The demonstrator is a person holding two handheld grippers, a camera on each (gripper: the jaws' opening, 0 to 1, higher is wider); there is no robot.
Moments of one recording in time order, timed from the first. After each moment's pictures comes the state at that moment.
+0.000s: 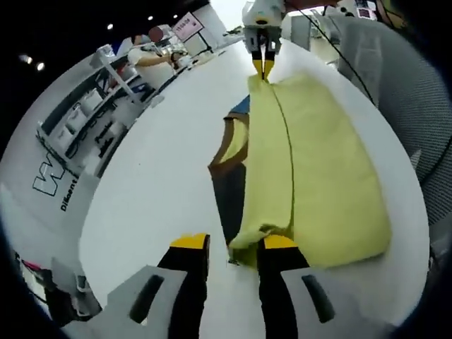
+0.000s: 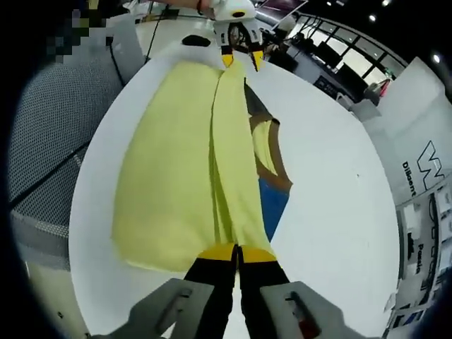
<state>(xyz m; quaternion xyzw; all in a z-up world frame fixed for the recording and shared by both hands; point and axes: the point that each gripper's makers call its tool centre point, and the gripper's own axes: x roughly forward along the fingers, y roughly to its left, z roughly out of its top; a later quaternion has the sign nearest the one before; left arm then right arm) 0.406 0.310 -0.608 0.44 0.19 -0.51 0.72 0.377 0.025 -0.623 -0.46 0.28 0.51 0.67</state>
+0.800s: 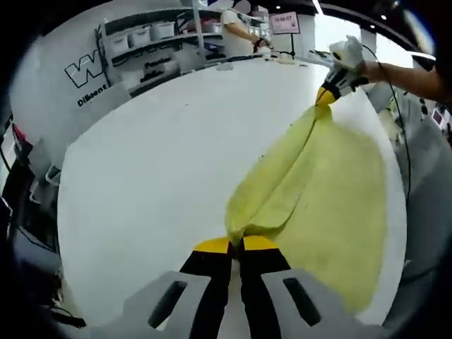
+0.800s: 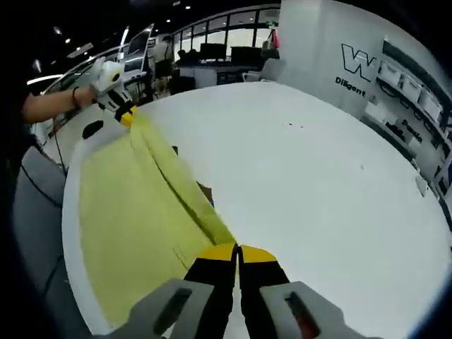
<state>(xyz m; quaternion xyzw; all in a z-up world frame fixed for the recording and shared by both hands) 0.443 0.340 -0.619 0.19 0.35 -0.36 0.84 0.445 0.015 -0.615 -0.16 0.36 0.34 0.85</state>
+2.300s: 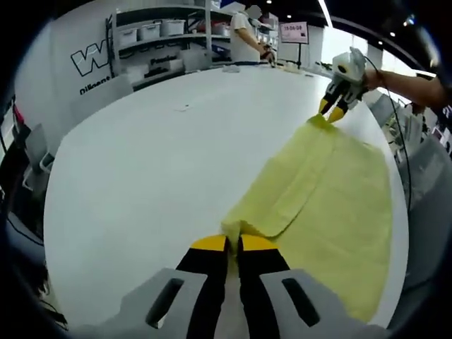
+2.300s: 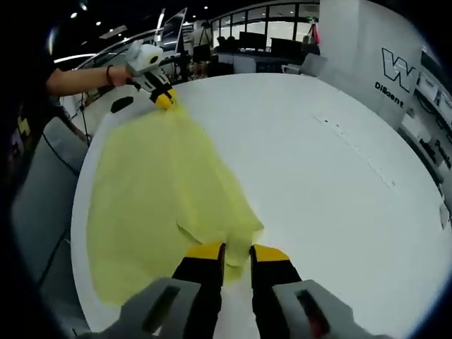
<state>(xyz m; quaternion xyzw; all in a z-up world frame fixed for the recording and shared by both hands) 0.455 0.331 -0.632 0.15 0.35 -0.38 0.85 0.441 0.021 -0.632 -0.22 0.37 0.45 0.78</state>
